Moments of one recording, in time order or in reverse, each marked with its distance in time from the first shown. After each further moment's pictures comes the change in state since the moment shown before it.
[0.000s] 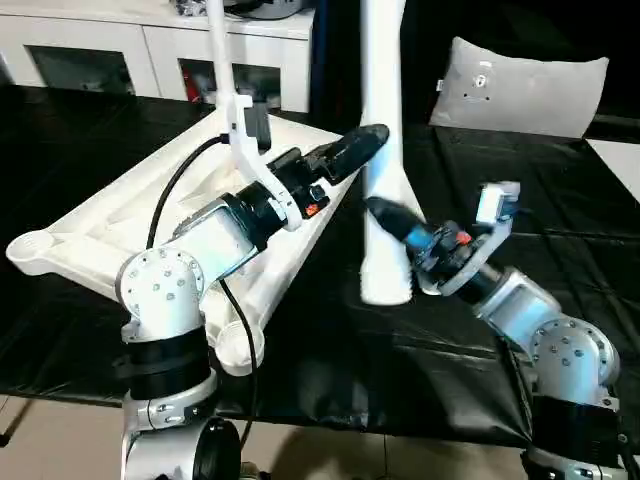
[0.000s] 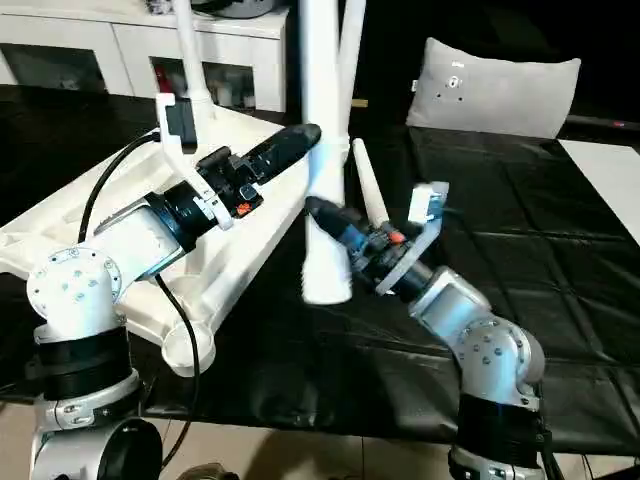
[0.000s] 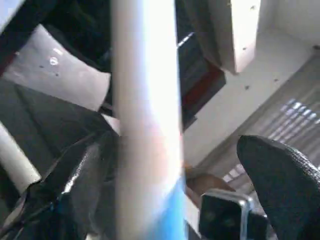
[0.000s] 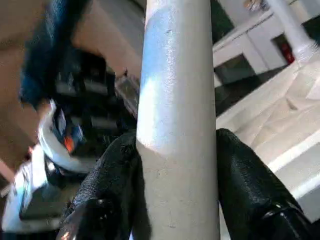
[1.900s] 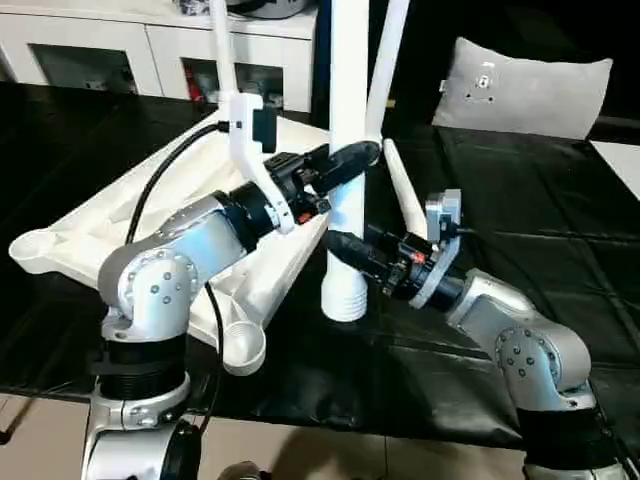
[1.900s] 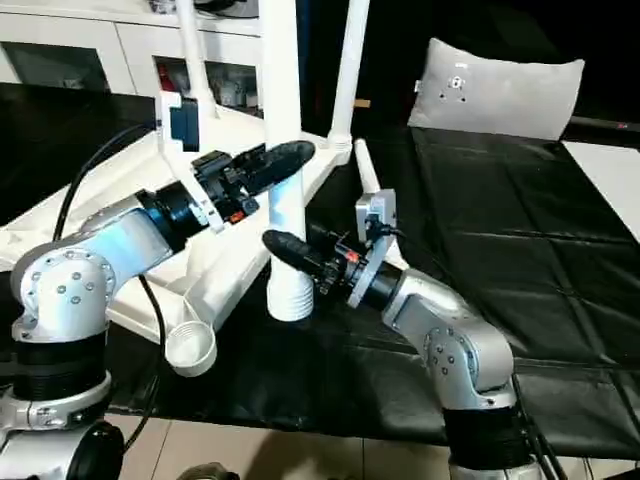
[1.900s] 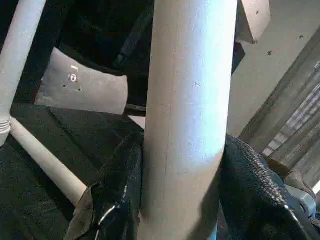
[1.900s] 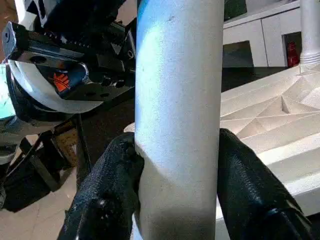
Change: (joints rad) left arm 0.027 0.182 -0.157 -0.021 0.113 -0.149 -0.127; right arm -0.001 -0.066 0.236 0.013 -0.238 -0.261 0.052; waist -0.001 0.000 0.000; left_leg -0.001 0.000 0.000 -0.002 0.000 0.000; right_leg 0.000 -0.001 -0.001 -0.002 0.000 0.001
